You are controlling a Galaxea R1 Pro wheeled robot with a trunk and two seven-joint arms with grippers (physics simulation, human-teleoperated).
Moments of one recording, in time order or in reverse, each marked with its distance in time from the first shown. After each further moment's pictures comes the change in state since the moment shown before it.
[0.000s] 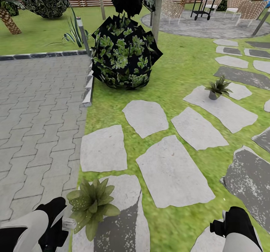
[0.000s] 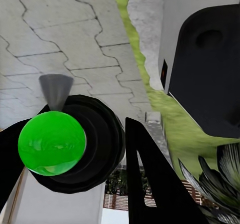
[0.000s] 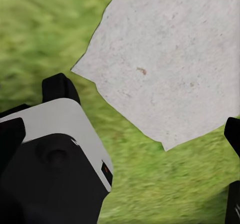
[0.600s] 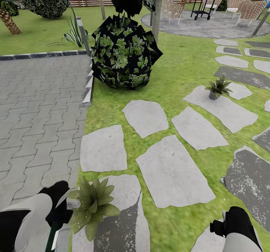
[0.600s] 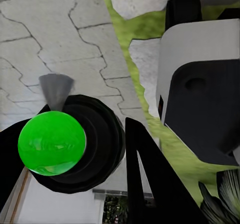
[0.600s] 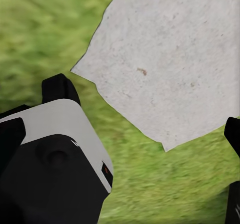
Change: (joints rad) left arm -0.118 -0.002 -0.001 0.000 -0.001 0.000 0.000; right arm 0.000 0.000 0.000 0.000 0.000 0.000 0.000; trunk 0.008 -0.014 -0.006
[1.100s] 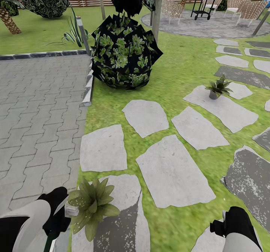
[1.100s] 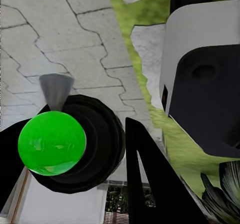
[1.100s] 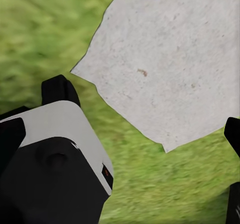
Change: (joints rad) left arm 0.046 0.003 -0.006 -0.001 -0.001 -0.001 0.002; right arm 0.000 0.000 0.000 0.000 0.001 0.000 0.000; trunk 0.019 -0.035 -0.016
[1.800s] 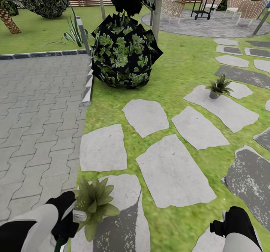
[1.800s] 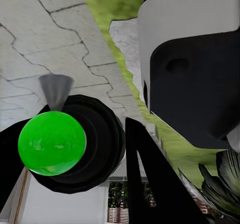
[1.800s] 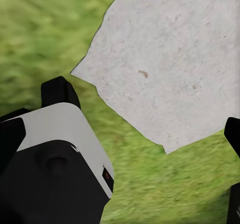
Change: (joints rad) left arm 0.032 -0.067 0.004 0.001 0.001 0.000 -0.001; right arm 0.000 0.000 0.000 0.000 0.000 0.000 0.000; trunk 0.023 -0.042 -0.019
